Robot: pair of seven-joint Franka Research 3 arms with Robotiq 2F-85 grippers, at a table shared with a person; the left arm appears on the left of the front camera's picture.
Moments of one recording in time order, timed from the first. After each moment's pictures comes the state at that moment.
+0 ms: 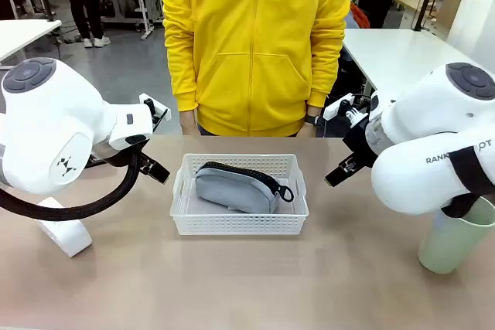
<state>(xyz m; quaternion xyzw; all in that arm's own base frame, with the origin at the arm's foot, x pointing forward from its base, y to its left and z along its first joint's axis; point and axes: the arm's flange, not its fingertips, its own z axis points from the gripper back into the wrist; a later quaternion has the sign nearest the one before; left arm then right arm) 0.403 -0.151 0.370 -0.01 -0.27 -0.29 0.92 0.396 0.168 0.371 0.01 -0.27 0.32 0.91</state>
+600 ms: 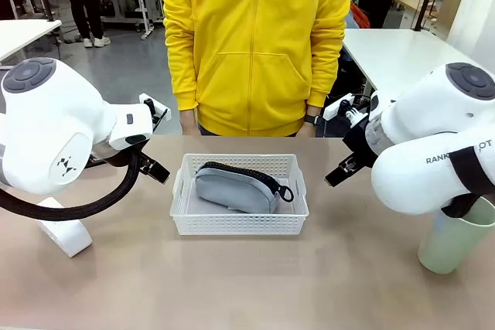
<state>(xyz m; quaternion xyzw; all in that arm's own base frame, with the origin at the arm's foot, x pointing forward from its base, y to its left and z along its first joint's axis) 0.403 -0.151 0.370 -0.01 -0.27 -0.29 0.92 0.395 0.168 0.371 0.01 -0.27 0.32 0.91</state>
